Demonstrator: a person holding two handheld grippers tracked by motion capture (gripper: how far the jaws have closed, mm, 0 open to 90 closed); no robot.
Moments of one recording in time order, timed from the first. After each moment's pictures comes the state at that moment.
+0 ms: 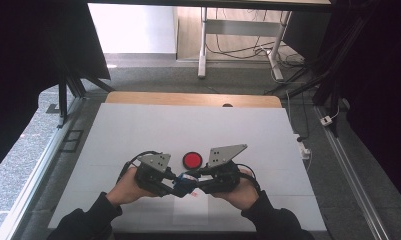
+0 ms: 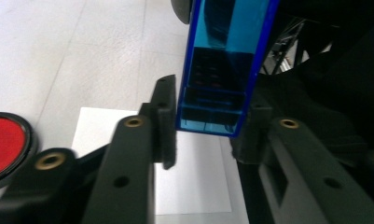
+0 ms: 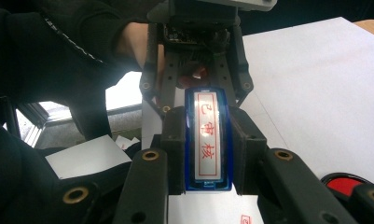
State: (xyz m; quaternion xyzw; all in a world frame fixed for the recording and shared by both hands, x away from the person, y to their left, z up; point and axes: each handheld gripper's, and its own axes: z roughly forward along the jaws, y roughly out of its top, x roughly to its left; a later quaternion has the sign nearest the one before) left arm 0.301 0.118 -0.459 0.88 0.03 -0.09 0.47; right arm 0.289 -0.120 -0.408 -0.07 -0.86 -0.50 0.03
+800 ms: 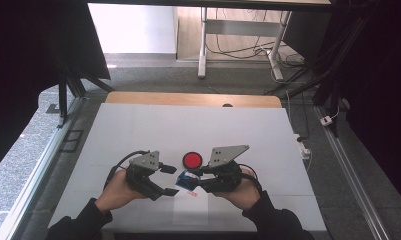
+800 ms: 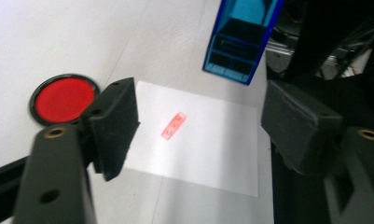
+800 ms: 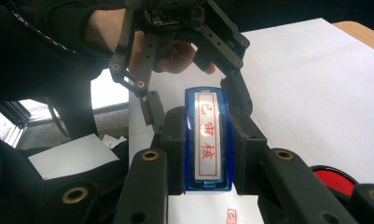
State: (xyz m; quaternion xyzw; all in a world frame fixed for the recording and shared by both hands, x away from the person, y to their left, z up) left arm 0.287 0.140 -0.453 0.89 0.13 0.00 0.45; right arm 0.288 -0.123 -0.406 -0.08 -0.86 -0.50 0.00
